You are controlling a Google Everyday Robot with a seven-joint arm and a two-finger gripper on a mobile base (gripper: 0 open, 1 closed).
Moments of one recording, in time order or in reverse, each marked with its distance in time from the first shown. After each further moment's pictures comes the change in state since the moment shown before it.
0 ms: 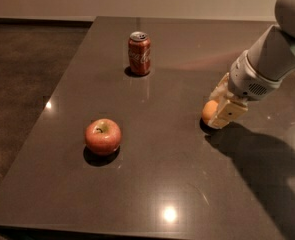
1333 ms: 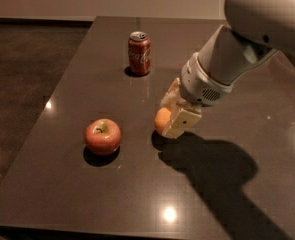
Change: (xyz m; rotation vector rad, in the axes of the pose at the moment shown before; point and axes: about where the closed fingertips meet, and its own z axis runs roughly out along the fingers) arm -0.107 0.062 0.017 -0.101 -0.130 -0.196
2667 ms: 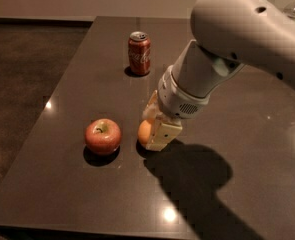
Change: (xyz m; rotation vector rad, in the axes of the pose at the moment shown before) arm -0.028 0.021 0.032 -0.025 0.029 -0.091
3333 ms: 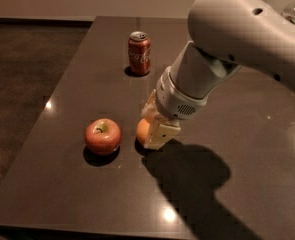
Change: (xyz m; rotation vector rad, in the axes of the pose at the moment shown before) arm -0.002 0.000 0.004 0.001 0.001 -0.004
